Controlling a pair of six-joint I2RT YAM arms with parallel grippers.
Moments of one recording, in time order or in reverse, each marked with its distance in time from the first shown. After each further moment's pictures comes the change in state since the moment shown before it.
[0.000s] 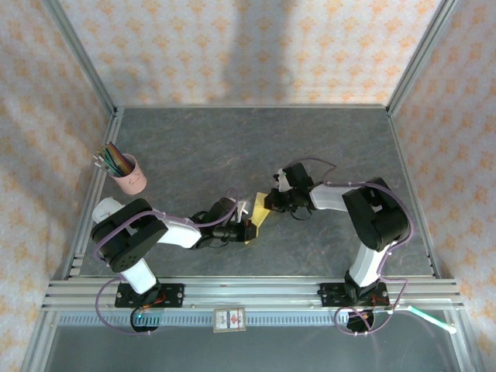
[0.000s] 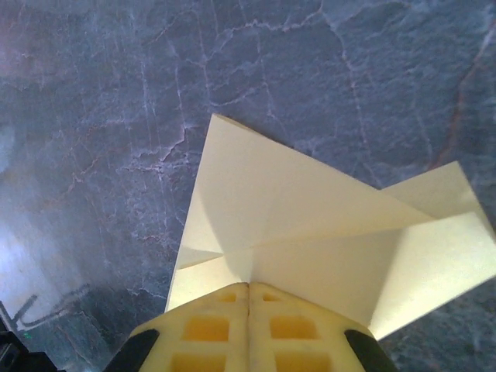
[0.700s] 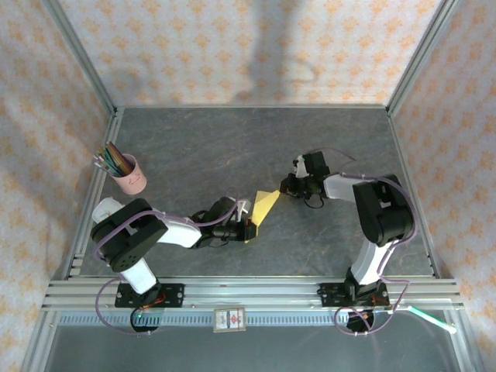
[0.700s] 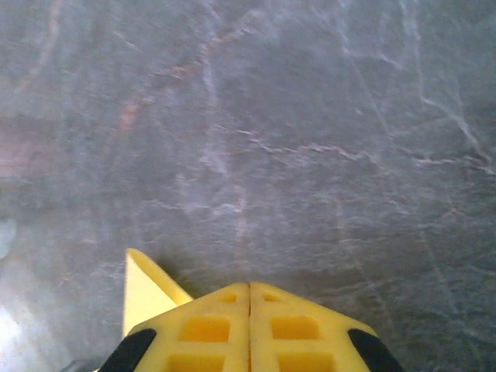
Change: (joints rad) left arm 0.002 0.000 0.009 -0.013 -0.003 0.000; right arm -0.172 -0.020 0.047 -0.013 0.017 -0.033
